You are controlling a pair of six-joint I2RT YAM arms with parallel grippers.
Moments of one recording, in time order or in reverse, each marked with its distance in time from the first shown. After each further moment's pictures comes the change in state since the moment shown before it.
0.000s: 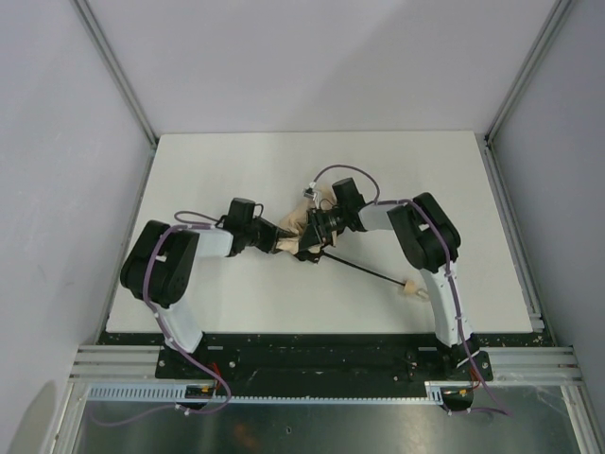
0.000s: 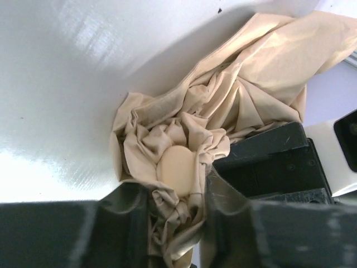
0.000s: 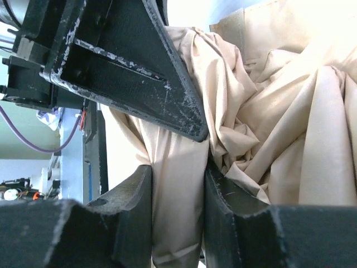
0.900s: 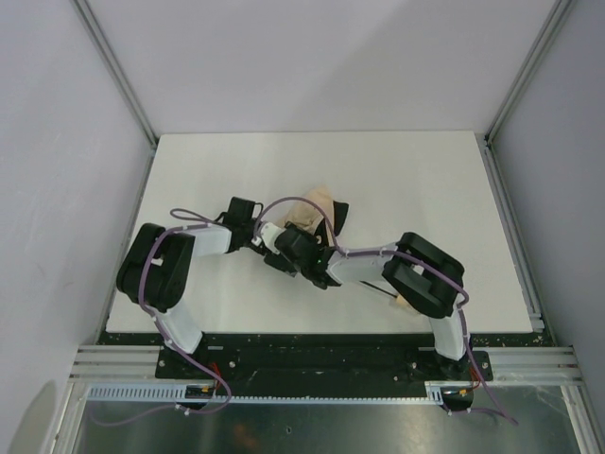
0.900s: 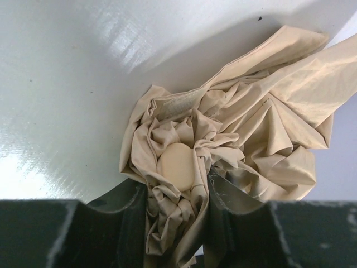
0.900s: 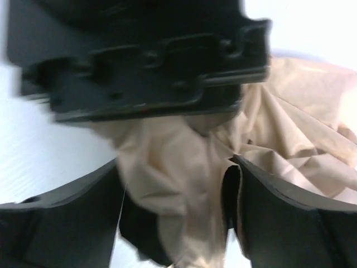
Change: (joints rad) left arm 0.005 -0.042 0.031 -0.193 -0.063 0.017; right arm 0.515 -0.311 -0.222 0.031 1.477 -0.525
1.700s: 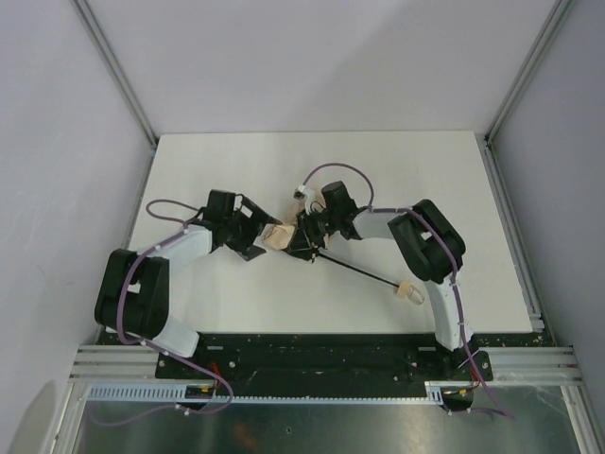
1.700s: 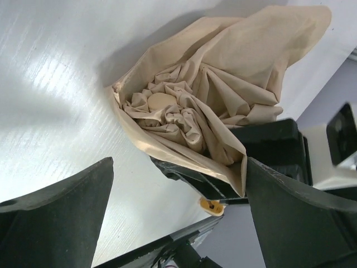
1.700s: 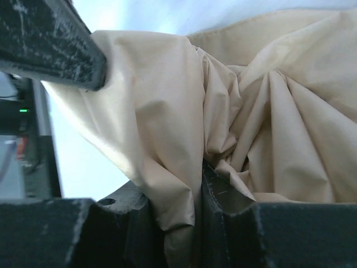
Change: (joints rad) left arm 0.085 -0.214 0.008 -0.153 -0.011 0.184; right arm -0.405 0.172 0.144 -0.008 -1.085 0.425
